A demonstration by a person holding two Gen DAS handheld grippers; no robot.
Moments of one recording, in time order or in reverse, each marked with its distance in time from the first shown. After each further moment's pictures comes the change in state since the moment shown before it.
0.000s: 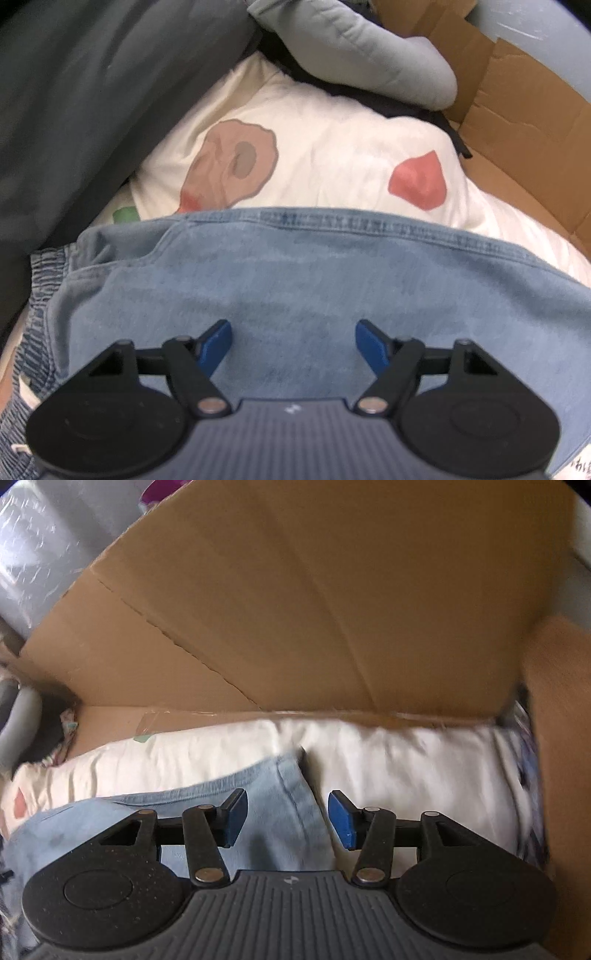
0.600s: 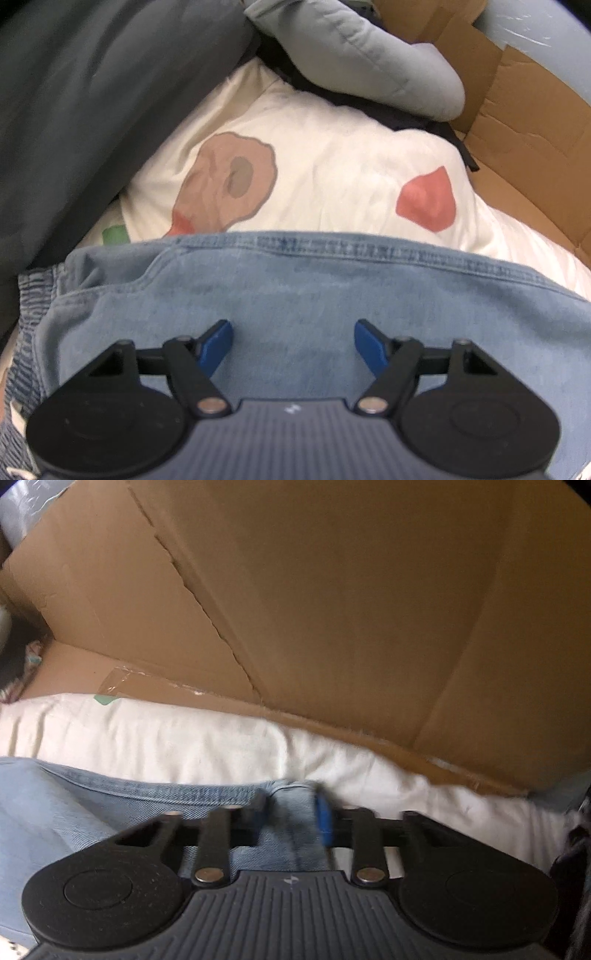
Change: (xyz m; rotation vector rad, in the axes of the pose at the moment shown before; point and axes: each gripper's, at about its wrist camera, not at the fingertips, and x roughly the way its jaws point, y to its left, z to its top) left arm 0.015 -0.001 0.020 -0.010 -0.023 0.002; right arm 0.051 0.033 0.010 -0.241 0.029 -0.131
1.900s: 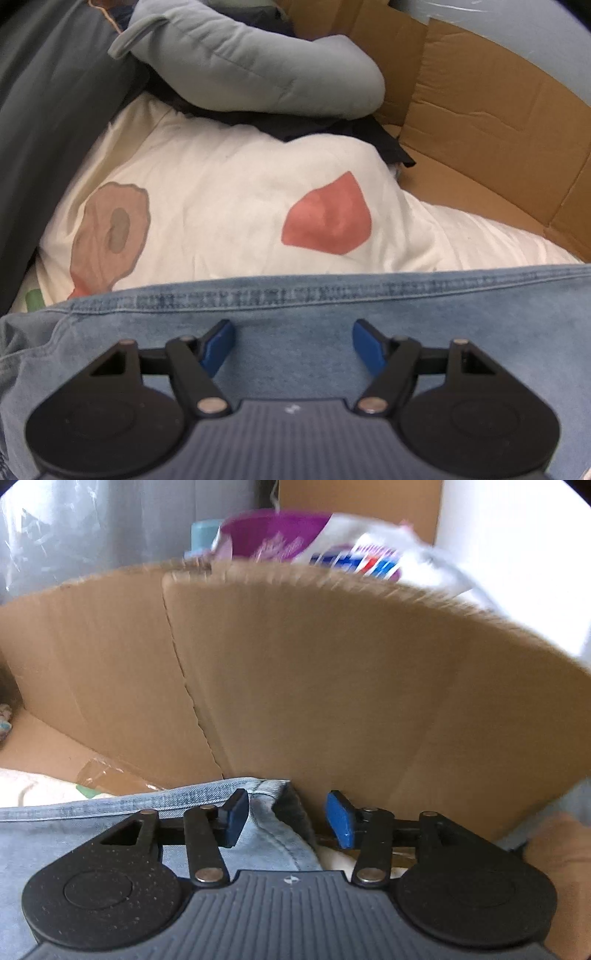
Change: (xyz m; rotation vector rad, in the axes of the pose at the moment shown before) left arm 0.019 -0.066 0.013 0.142 -0.053 -0.066; right arm -0.043 0.027 0.012 0.011 -0.269 -0.180
